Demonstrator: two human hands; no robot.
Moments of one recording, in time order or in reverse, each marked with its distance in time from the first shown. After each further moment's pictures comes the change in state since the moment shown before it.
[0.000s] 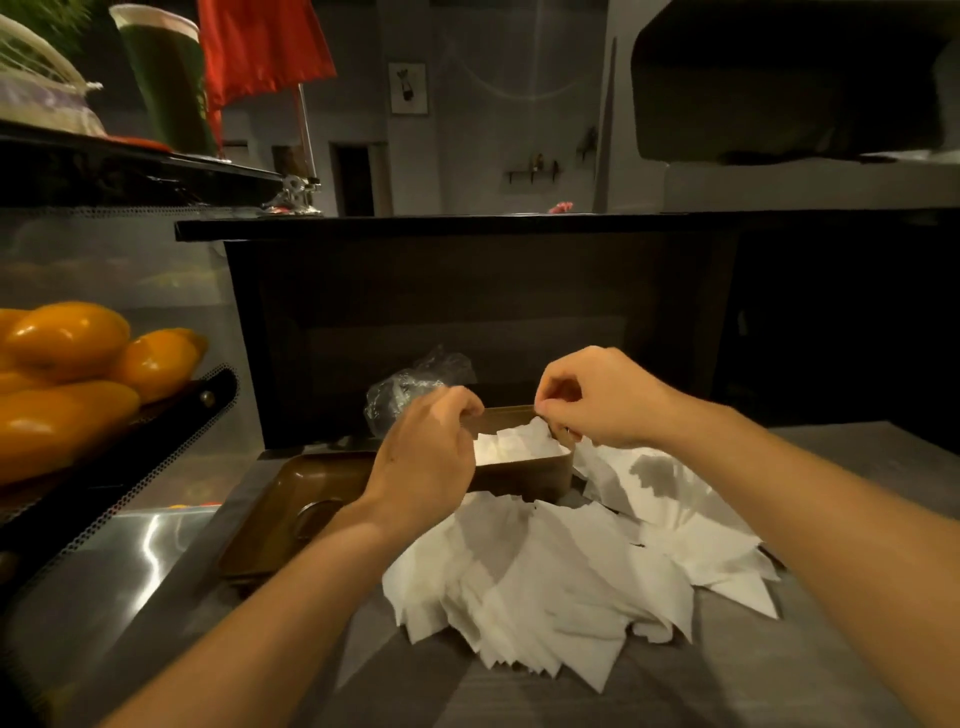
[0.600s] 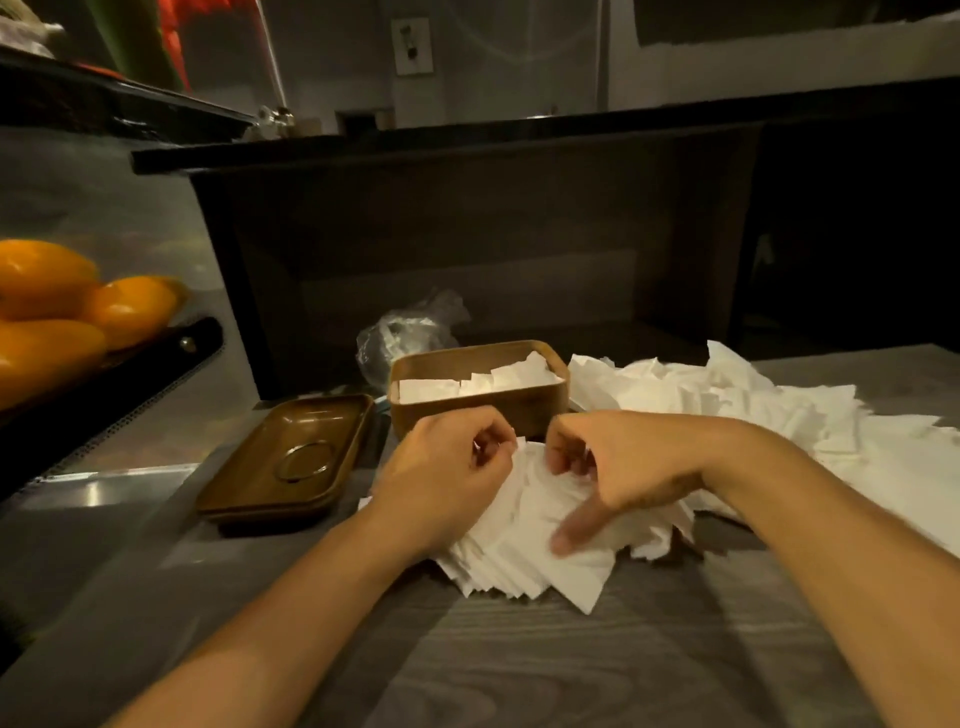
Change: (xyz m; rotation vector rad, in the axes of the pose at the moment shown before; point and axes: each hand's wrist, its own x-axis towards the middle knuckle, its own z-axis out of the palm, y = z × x) left_hand -0.059 0.012 0.024 -0.088 -0.235 -0.005; right_hand -0.066 0.026 0.043 0.028 -0.566 0.083
